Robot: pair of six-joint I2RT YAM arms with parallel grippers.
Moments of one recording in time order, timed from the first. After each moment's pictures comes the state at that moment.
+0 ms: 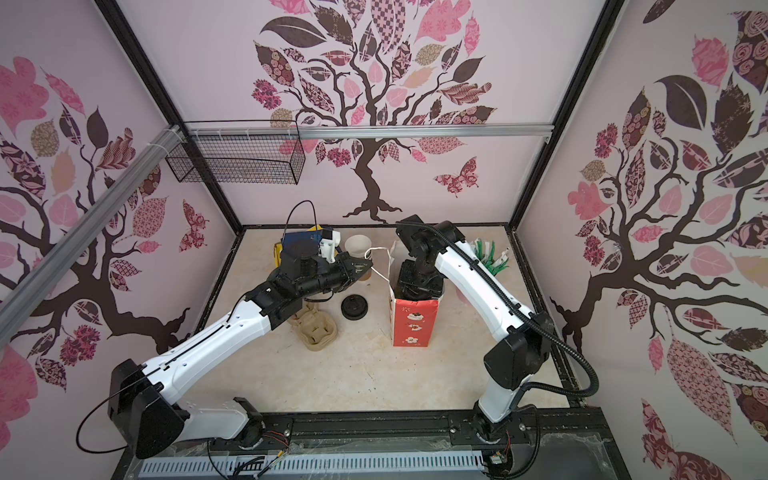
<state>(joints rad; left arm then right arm) -0.65 1.34 1.15 -0.10 0.28 -1.05 0.55 1.71 1.82 -1.46 0.01 0.78</state>
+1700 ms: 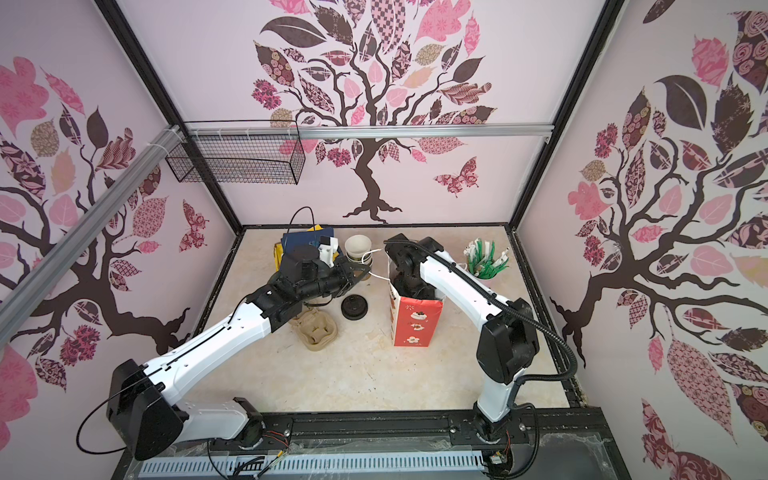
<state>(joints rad) -0.65 1.34 1.12 -0.12 0.27 -1.10 0.57 1.77 1.62 -1.28 0.05 0.72</state>
